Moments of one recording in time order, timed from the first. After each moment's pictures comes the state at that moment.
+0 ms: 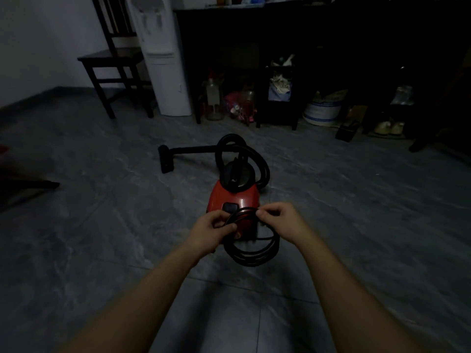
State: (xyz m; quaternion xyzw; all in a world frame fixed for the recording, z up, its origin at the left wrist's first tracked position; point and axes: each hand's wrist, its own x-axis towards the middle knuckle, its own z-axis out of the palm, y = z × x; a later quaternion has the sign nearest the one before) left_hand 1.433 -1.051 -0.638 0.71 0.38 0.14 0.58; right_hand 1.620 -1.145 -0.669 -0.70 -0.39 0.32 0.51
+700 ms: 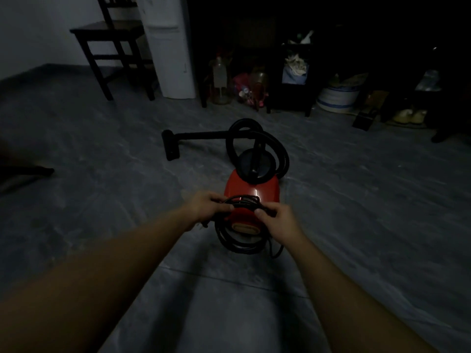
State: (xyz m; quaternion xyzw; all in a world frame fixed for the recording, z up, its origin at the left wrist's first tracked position) left_hand 1.429 -0.915 -0.682 0.75 0.38 0.04 0.53; right_hand 1.583 -1.063 -0.742 -0.74 -0.33 0.27 0.52
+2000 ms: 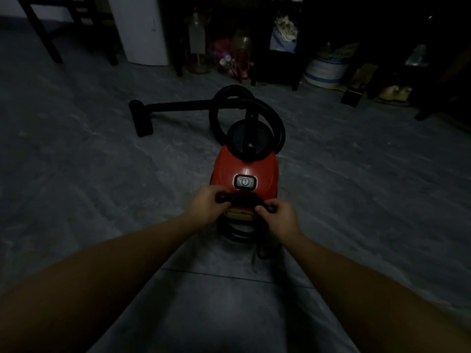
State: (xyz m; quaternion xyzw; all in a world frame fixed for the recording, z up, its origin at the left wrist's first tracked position) left_hand 1.468 -0.882 -0.817 0.87 0.28 0.12 0.38; right_hand 1.604 -1.043 -0.851 -0.83 -0.25 0.20 0.47
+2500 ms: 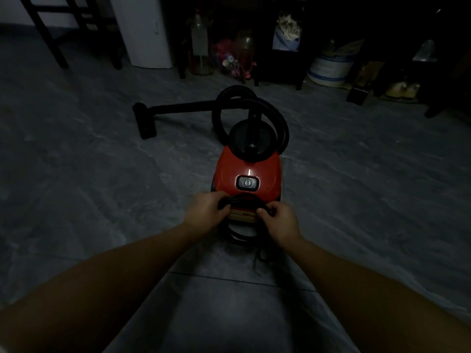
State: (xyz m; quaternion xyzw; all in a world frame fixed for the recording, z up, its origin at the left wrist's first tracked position) left_hand 1.462 -0.880 -0.836 0.91 0.25 0.16 0.28; right_hand 1.606 -1.037 -0.868 -0.85 -0.28 0.18 0.42
